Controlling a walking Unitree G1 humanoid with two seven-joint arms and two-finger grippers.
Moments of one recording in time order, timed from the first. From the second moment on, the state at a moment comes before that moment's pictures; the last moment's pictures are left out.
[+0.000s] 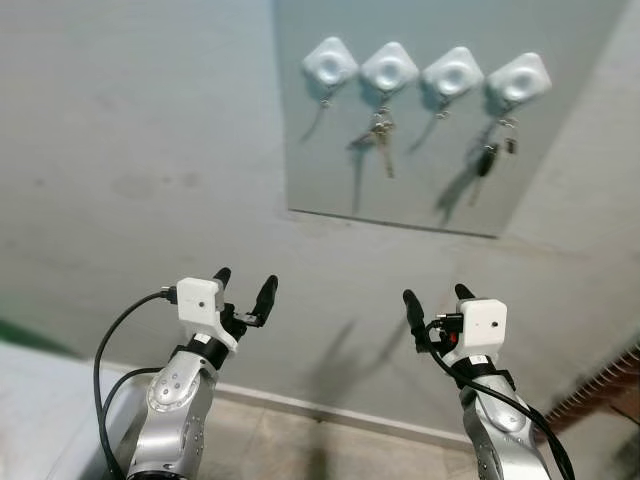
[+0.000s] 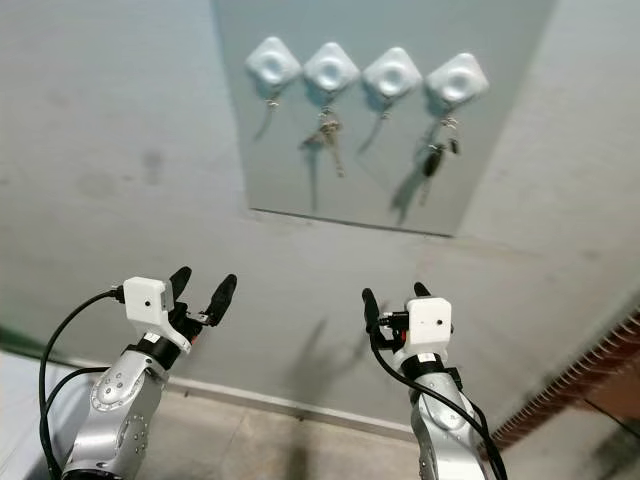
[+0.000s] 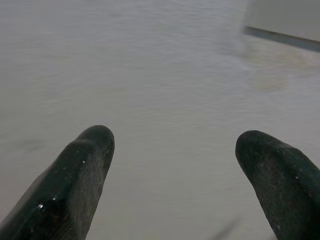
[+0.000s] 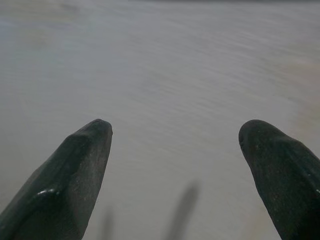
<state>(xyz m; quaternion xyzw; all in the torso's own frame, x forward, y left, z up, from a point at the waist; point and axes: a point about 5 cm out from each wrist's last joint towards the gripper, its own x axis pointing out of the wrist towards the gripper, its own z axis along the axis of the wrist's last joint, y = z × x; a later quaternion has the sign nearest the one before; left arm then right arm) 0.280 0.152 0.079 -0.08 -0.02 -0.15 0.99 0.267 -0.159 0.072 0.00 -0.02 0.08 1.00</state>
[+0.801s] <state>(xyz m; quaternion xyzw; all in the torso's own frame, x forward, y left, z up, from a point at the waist) 0.289 0.160 0.091 -0.09 -0.03 -0.12 0.99 0.279 -0.152 0.097 -0.03 -0.05 0.13 0.99</state>
